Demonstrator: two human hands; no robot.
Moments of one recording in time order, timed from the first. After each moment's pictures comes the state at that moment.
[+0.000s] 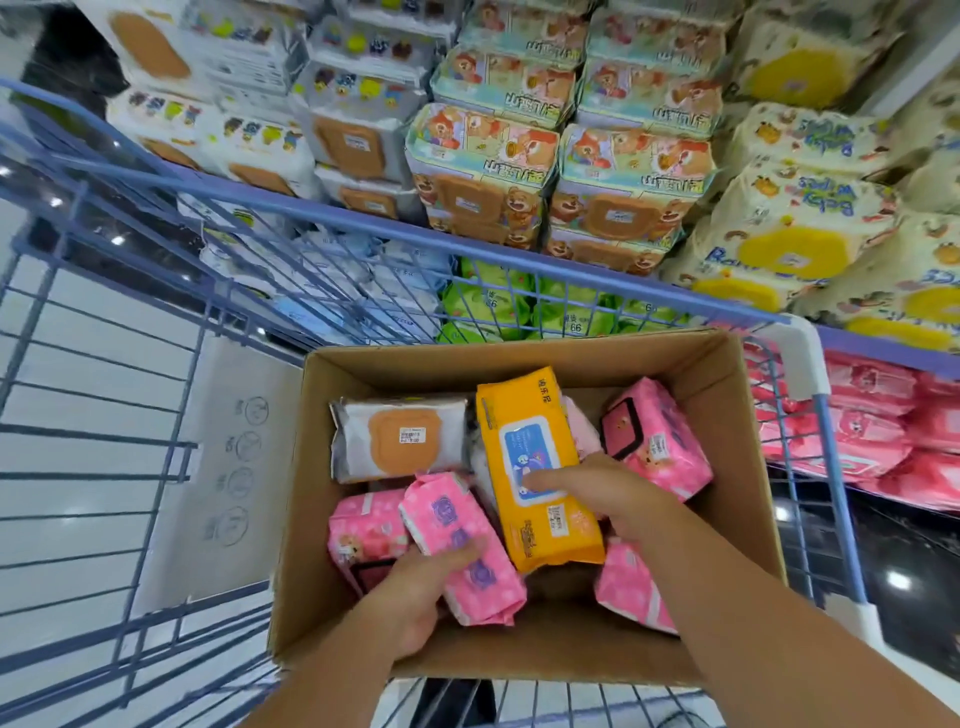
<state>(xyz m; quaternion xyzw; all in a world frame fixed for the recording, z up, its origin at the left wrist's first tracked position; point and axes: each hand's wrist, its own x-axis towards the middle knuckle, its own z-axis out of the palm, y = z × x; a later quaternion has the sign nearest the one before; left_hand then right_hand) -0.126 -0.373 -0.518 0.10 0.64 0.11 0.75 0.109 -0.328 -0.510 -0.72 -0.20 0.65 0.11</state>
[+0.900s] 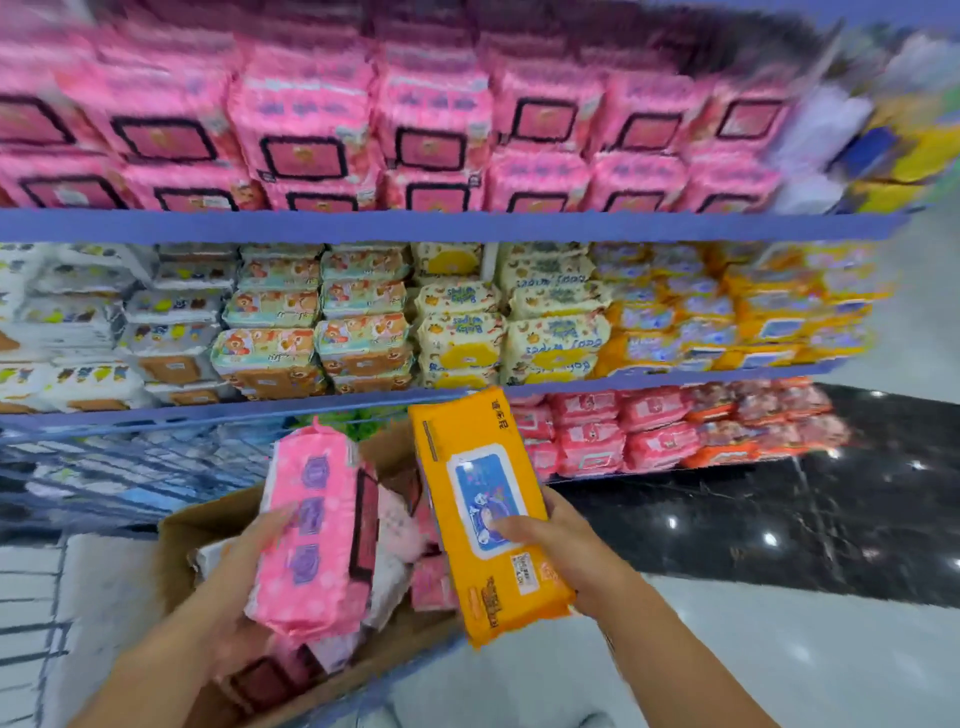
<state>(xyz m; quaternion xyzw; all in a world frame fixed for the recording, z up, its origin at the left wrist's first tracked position) -0.055 -0.372 -0.210 0.25 0.50 0.23 0.80 0.204 -0.515 -0.228 -0.66 -0.11 0.60 0.45</state>
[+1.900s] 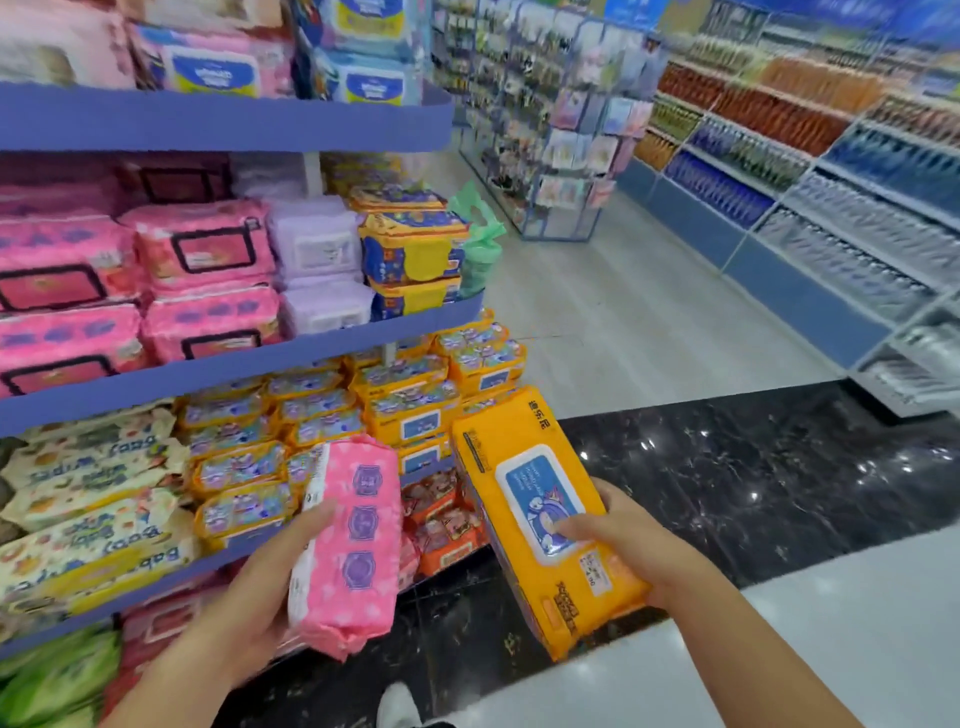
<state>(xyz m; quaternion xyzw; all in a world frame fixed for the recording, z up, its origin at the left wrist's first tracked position) 0.582 -0.593 -0.149 0.42 0.34 0.04 0.84 0.786 -0.859 -0.103 -0.74 -0.06 0.41 0.53</state>
